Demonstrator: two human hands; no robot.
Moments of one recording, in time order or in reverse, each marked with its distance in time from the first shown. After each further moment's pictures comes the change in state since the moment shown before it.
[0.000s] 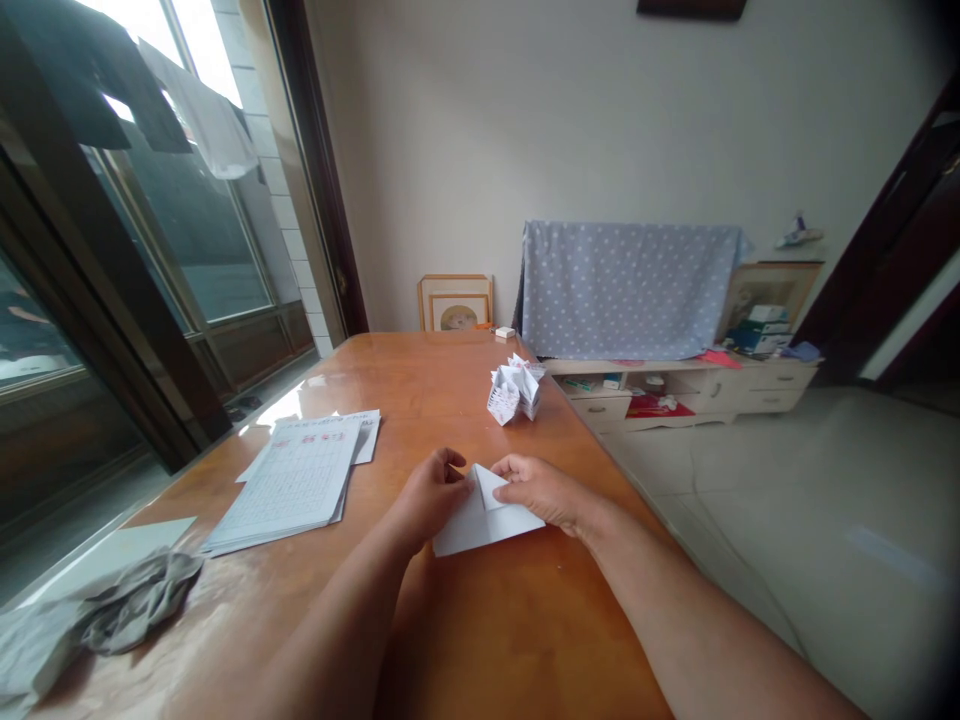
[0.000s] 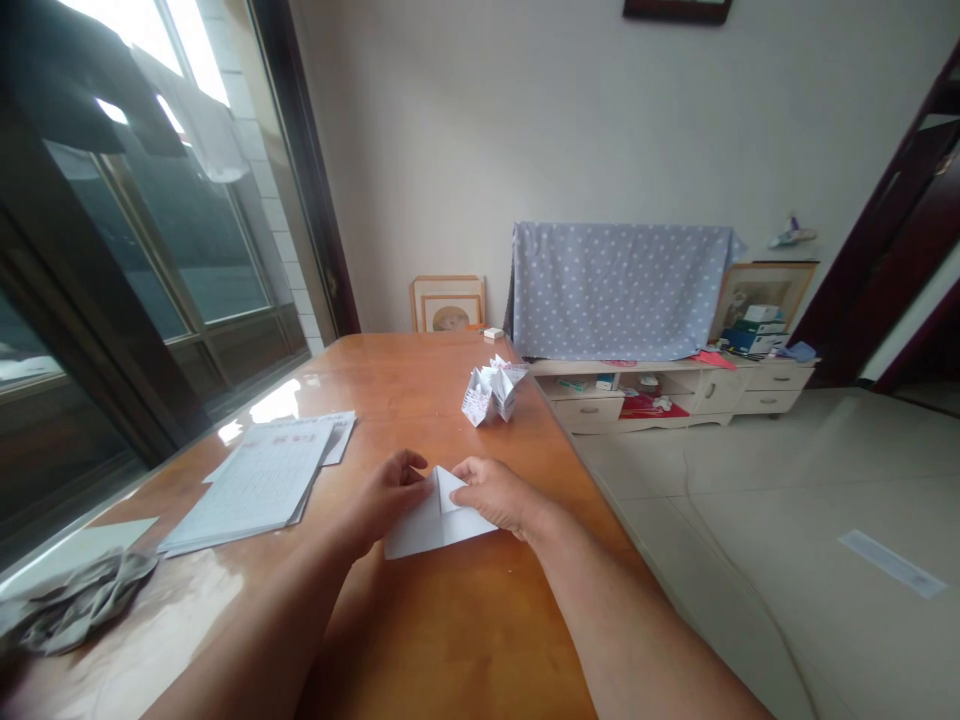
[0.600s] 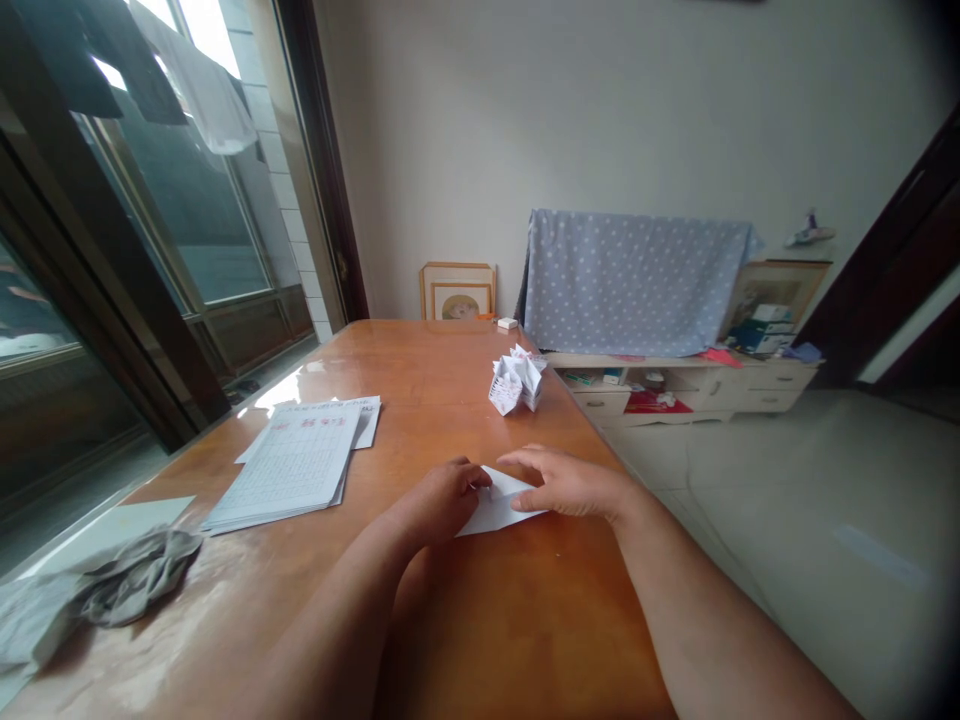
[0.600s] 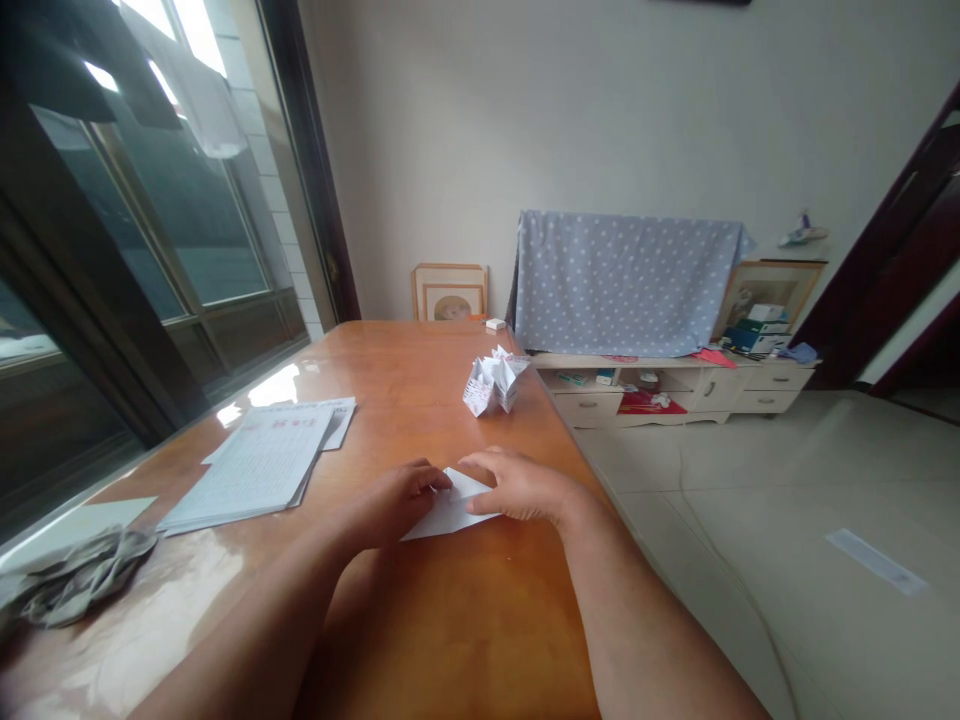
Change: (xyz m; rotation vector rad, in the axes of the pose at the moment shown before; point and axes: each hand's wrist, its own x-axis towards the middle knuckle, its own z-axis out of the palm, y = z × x) left_hand -0.009 0.004 -0.001 0.535 -0.287 0.320; right_hand -0.016 -0.011 -0.040 -0.631 -0.144 -0.210
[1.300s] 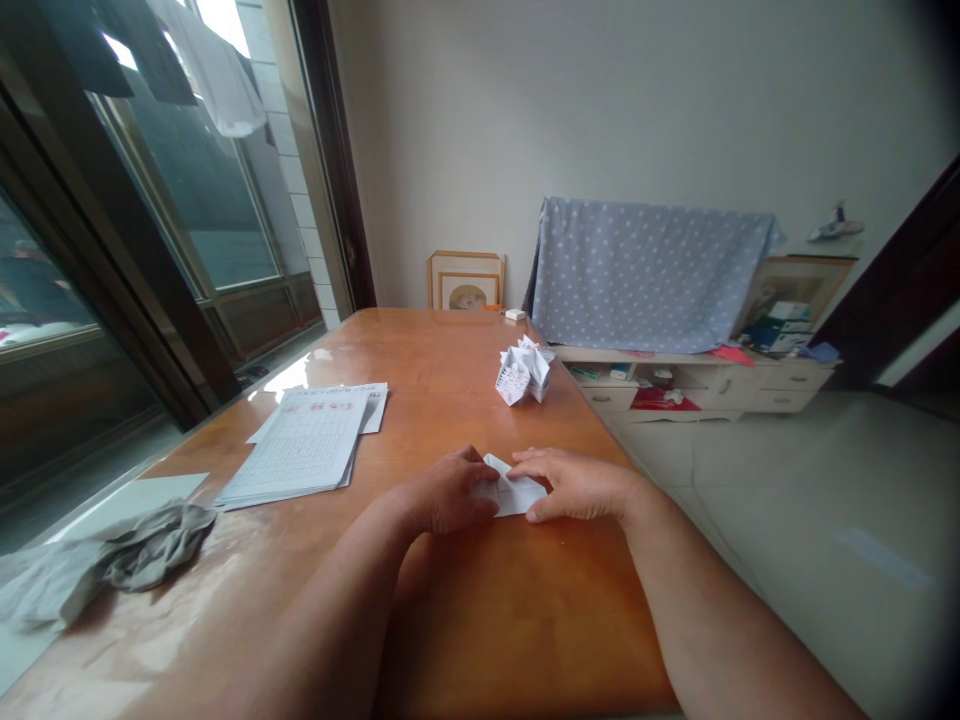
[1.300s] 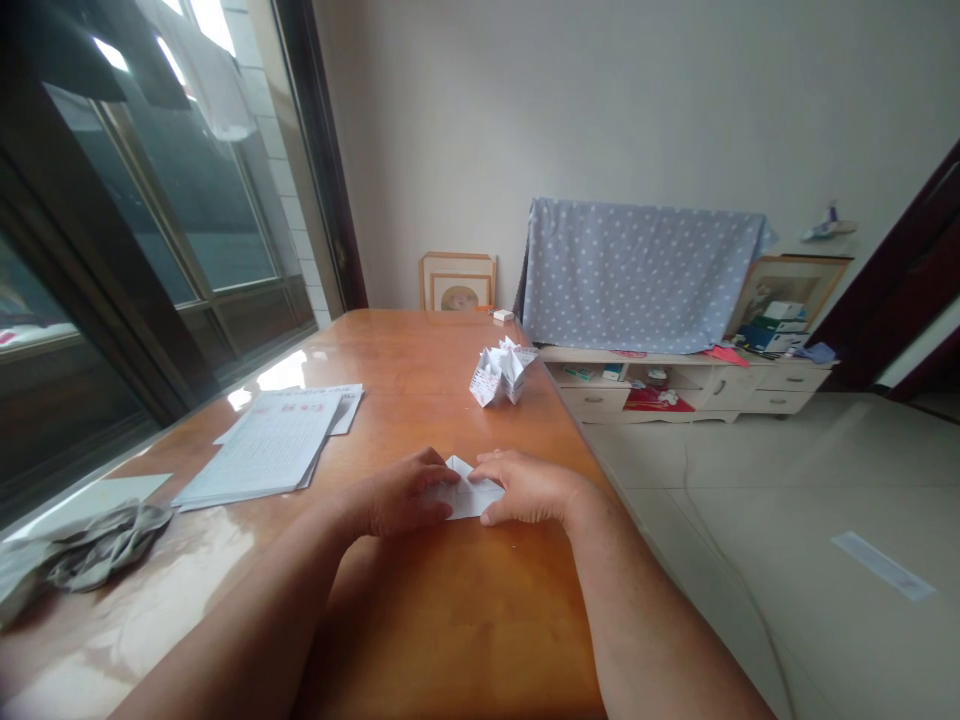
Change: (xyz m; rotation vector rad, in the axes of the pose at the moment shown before) left_hand -0.006 0.005 -0.009 -0.003 -0.158 0.037; right_hand -0.005 0.006 0.001 -0.228 -0.143 0.000
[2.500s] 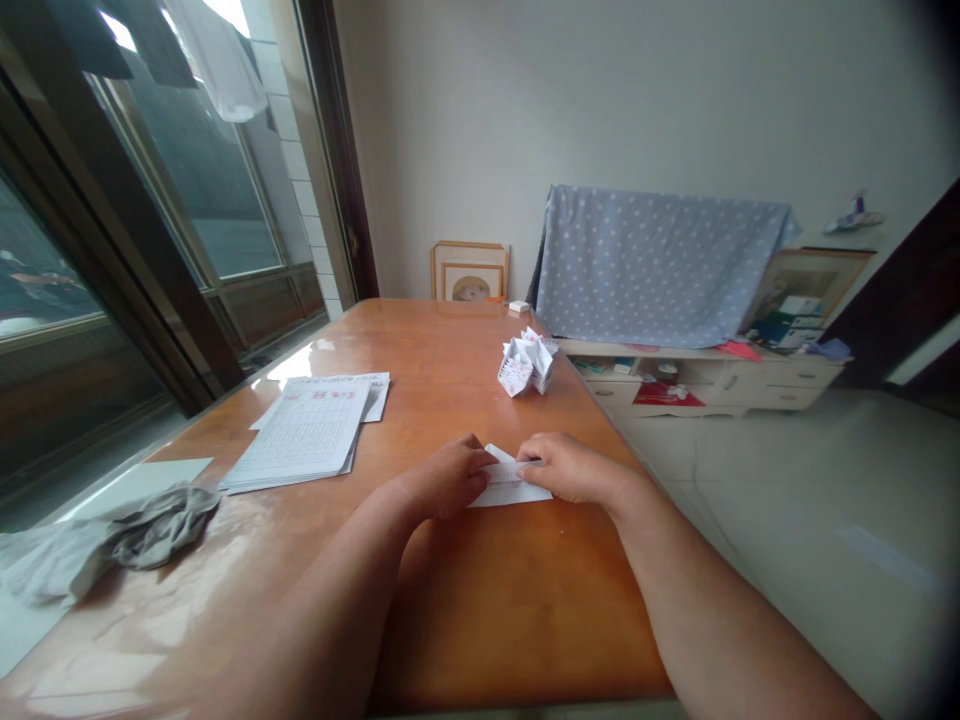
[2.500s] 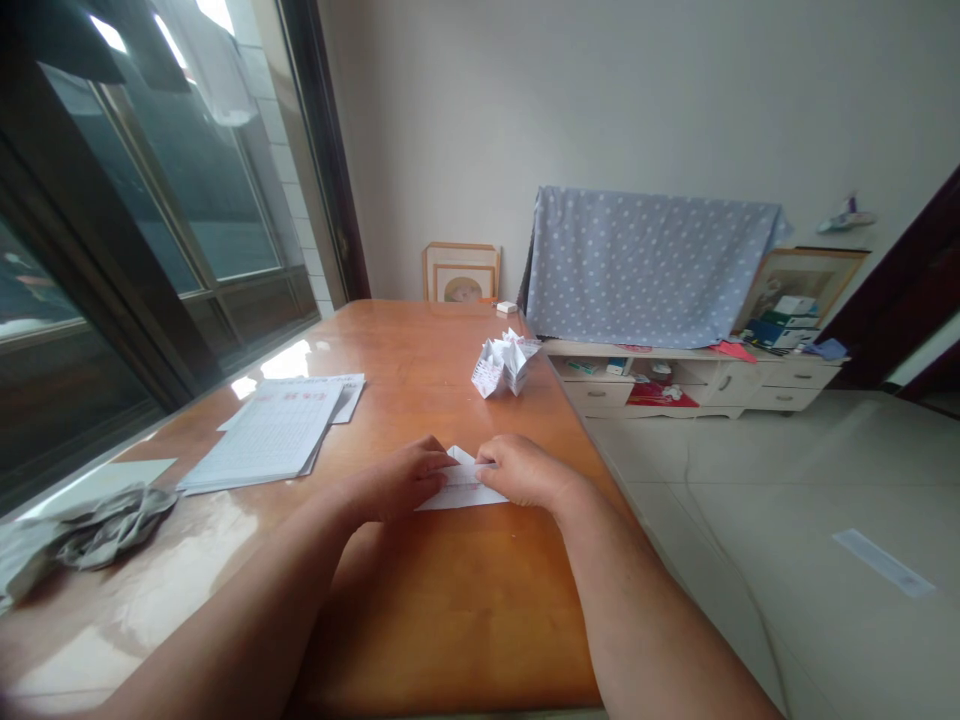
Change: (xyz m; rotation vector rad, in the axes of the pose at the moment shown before) left_hand 0.005 -0.008 0.006 0.028 0.034 0.010; right_hand 0.011 -0.007 0.009 -0.002 0.184 0.038
